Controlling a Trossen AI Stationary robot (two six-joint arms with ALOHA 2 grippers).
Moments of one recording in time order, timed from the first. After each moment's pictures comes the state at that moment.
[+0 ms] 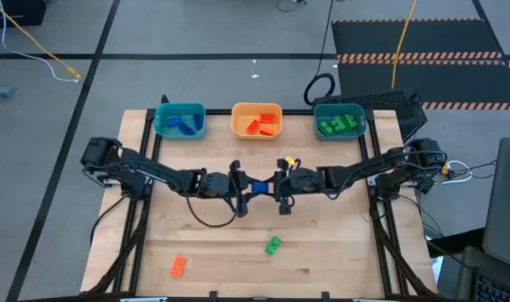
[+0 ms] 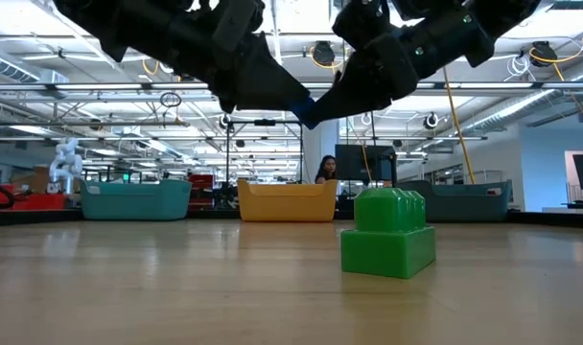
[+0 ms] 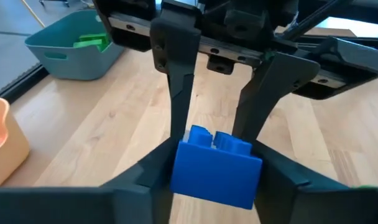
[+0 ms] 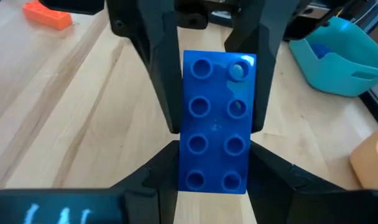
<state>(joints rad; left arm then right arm) -0.16 1.60 0.79 0.43 -0.28 -0.11 0.09 1.55 0.77 0.31 0.16 -0.14</state>
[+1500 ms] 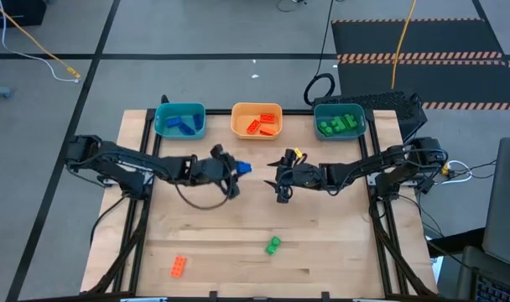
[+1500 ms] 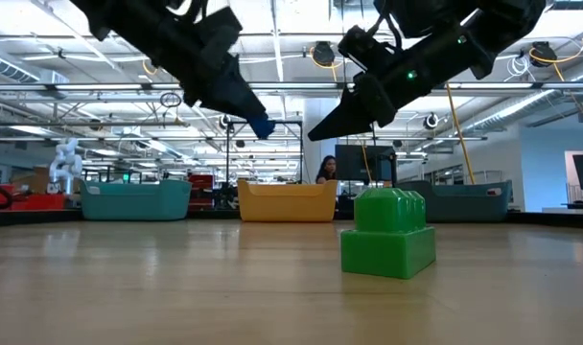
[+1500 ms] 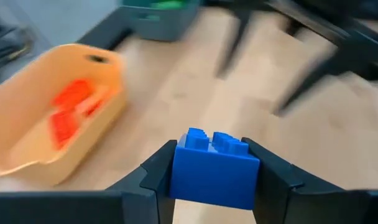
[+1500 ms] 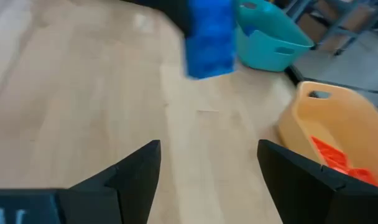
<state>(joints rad) -0.05 1.40 0.79 0.05 -0.40 -0.17 0.06 1.54 0.70 0.37 0.36 -0.15</state>
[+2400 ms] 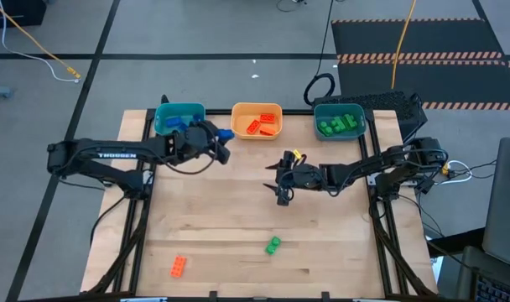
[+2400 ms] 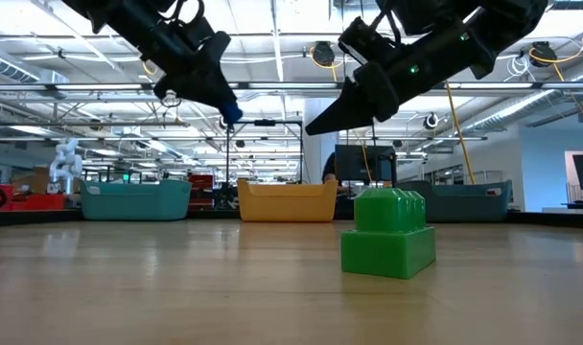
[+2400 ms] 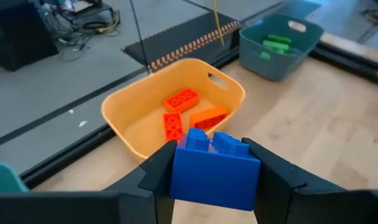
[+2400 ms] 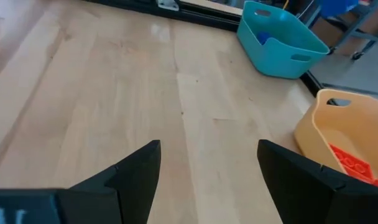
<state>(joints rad) 0.20 1.20 0.79 -0.11 -0.47 -0.31 0.06 1.54 0.70 0.39 0.30 -0.13</state>
